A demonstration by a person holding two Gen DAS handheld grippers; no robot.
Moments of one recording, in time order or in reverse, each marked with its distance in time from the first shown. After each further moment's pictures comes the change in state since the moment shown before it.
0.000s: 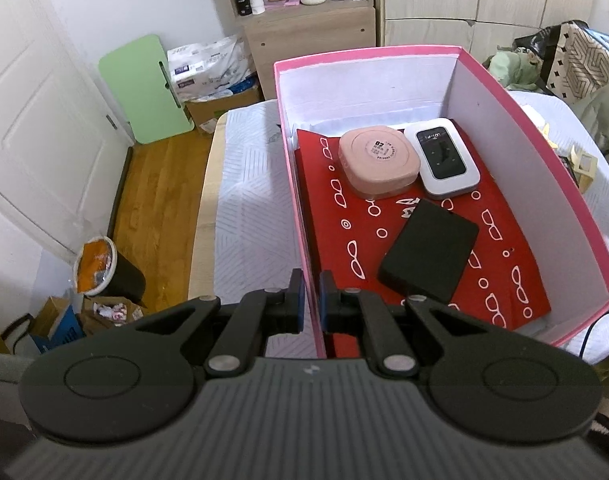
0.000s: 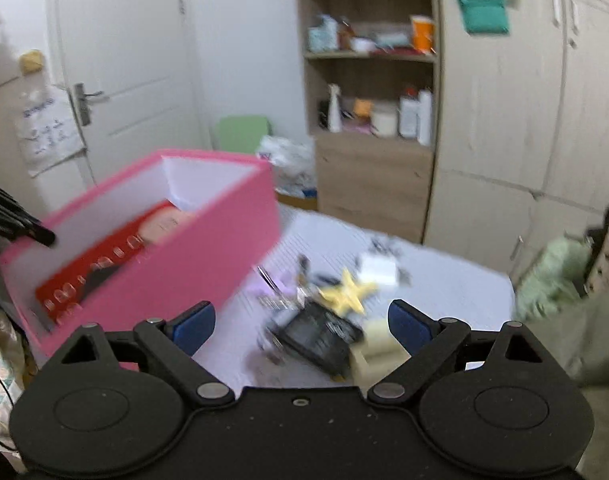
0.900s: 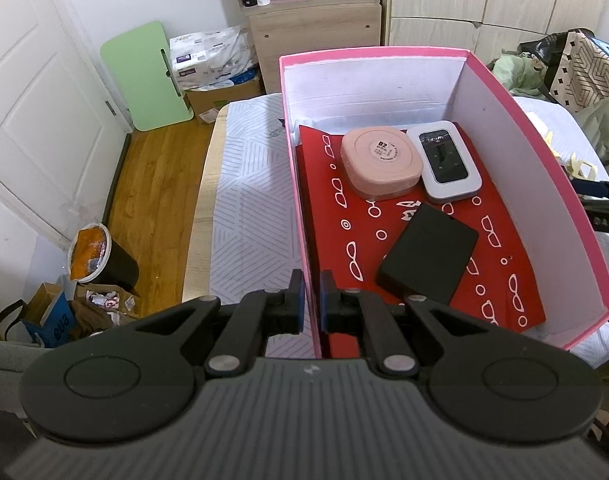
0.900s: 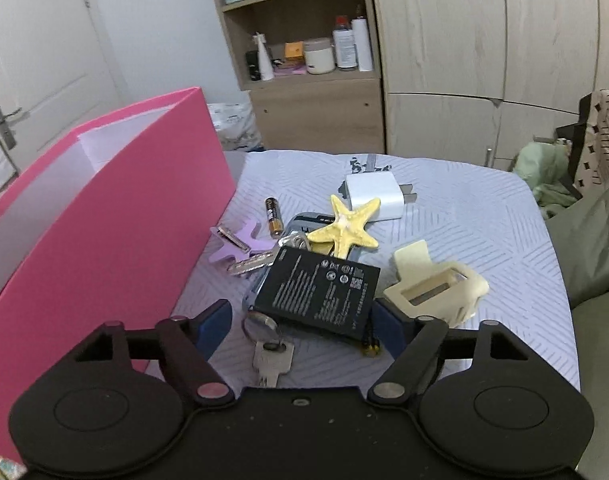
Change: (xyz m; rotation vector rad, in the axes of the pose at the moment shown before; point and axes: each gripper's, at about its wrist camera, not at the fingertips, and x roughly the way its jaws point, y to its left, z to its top) left arm 0.003 0.001 0.001 -0.034 0.017 -0.012; right arm 0.087 0.023 -0.020 0.237 0.115 -0.145
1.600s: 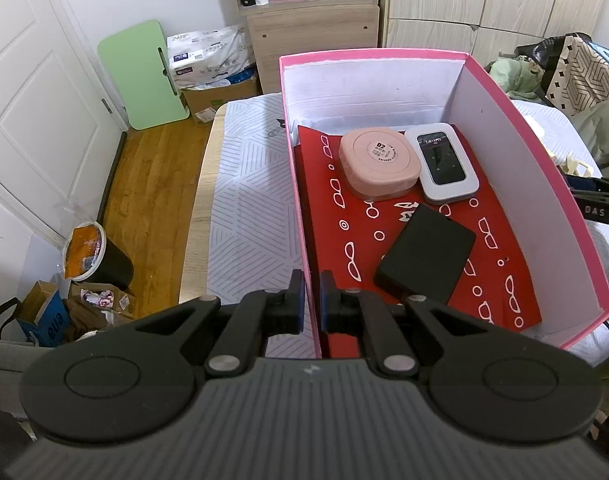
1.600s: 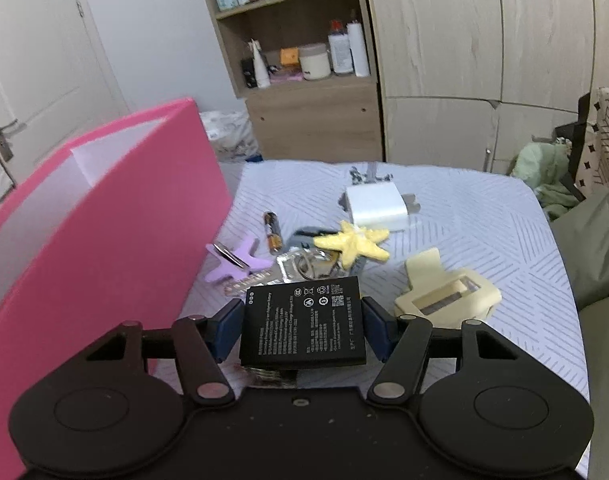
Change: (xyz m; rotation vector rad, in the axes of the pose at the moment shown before) left arm -0.001 0.004 0.000 -0.012 0.000 -0.019; right arm 0.002 -0.001 0.005 0.020 -0.031 0.016
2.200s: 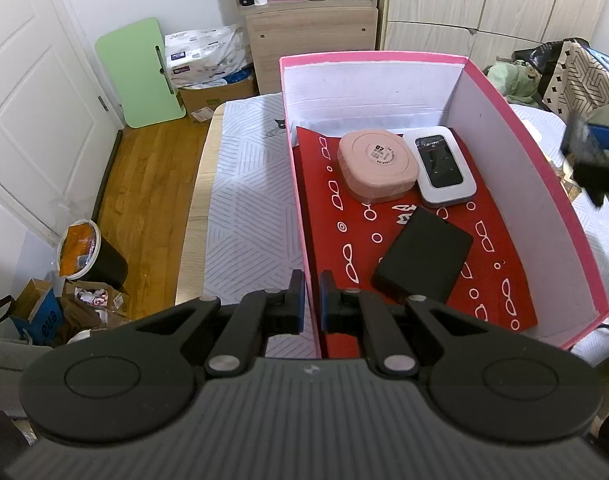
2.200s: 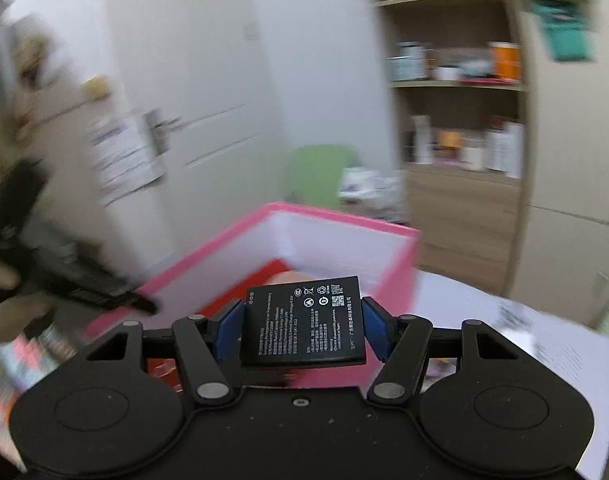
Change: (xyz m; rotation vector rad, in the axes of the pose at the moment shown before) left arm 0.001 0.005 0.001 -0.009 -0.004 -0.021; right arm -0.077 0.081 0.048 -0.338 -0.109 0.405
